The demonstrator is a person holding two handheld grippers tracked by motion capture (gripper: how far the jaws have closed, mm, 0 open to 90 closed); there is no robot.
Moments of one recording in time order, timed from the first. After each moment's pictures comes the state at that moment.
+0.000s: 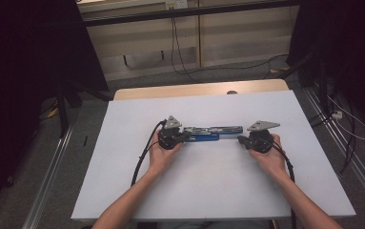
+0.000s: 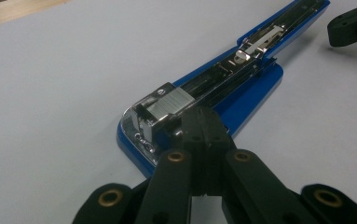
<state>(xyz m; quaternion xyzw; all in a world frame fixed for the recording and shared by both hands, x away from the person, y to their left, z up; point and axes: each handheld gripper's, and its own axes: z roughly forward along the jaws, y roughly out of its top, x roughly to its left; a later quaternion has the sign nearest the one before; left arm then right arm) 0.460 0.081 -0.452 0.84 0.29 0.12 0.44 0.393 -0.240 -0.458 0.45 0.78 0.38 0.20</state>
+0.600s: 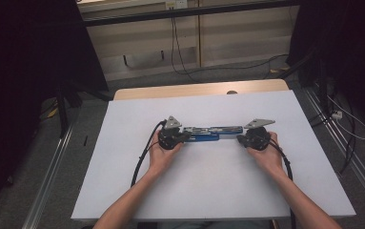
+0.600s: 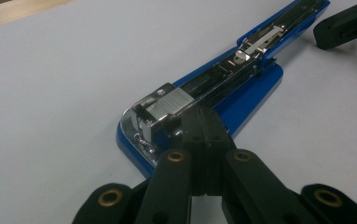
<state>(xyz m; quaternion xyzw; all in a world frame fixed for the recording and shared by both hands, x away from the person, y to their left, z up) 0.459 0.080 -0.453 0.84 0.29 0.11 0.44 0.403 -0.235 -0.460 0.46 0.79 0.35 0.20</state>
